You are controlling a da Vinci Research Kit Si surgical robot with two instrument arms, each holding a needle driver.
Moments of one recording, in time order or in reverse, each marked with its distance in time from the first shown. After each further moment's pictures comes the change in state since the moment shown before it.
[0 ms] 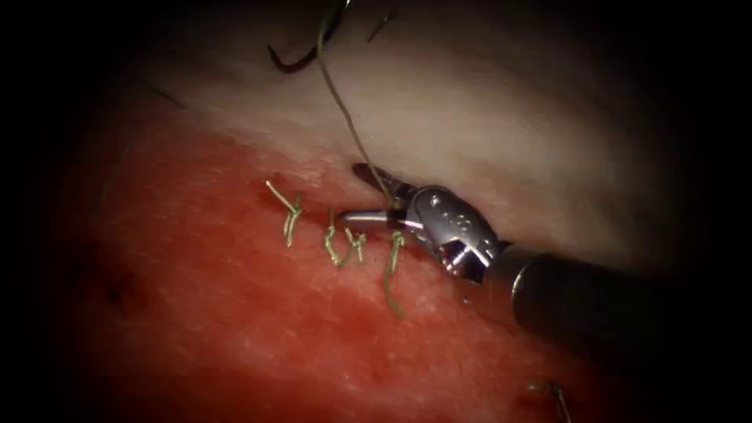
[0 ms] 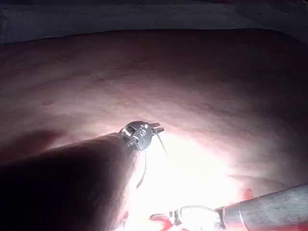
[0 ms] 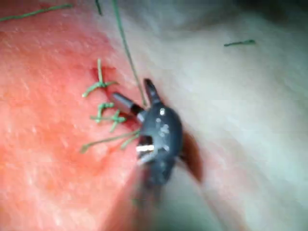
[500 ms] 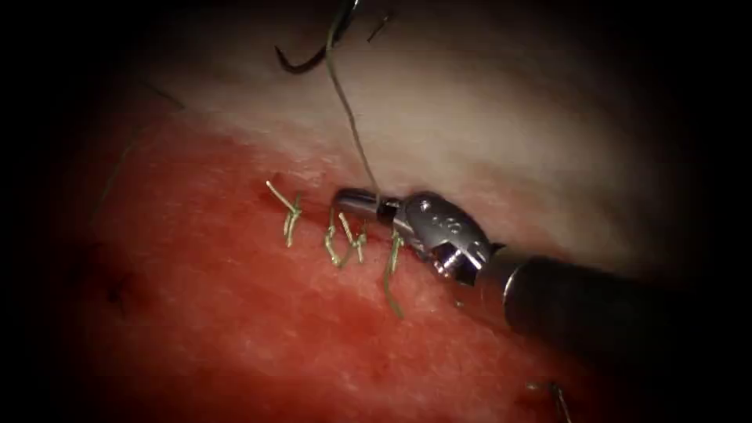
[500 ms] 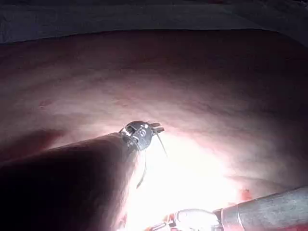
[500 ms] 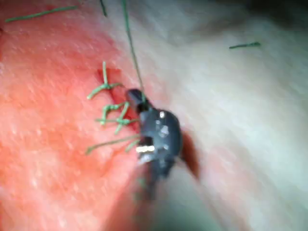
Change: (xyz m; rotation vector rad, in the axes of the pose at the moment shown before) right arm 0.000 -0.001 0.000 0.015 -0.045 -0.025; left arm 0.000 0.000 0.000 -0.002 0.007 -0.002
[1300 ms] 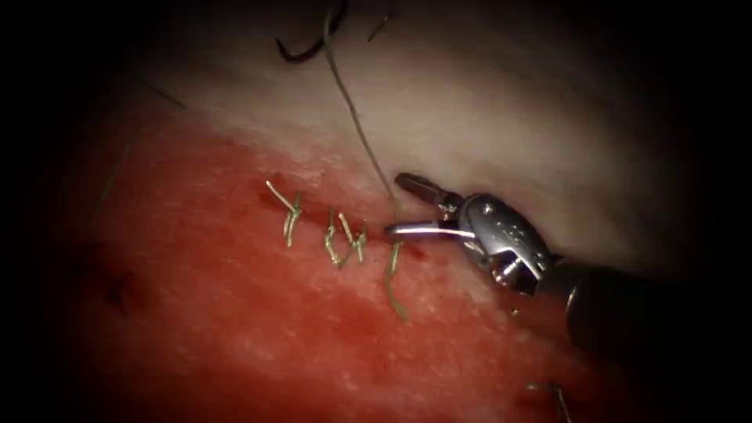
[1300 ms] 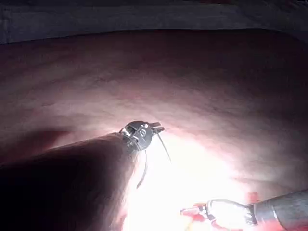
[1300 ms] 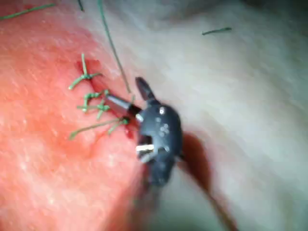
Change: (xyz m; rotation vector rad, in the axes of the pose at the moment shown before) right arm 0.002 0.001 -0.008 0.030 0.149 -0.012; left arm -0.001 -0.002 0.001 0.011 0.005 0.002
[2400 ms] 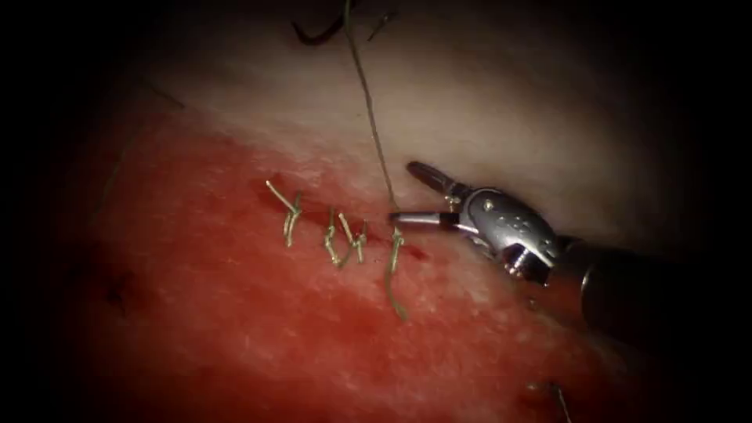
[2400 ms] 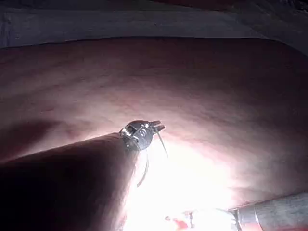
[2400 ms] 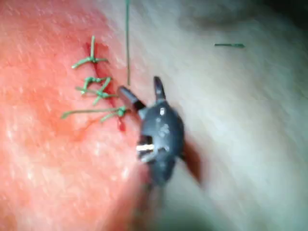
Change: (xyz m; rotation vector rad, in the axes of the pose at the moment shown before) right arm 0.000 -0.001 0.003 -0.096 -0.095 -0.236; left arm 0.003 -0.001 -0.001 0.041 0.045 -0.029
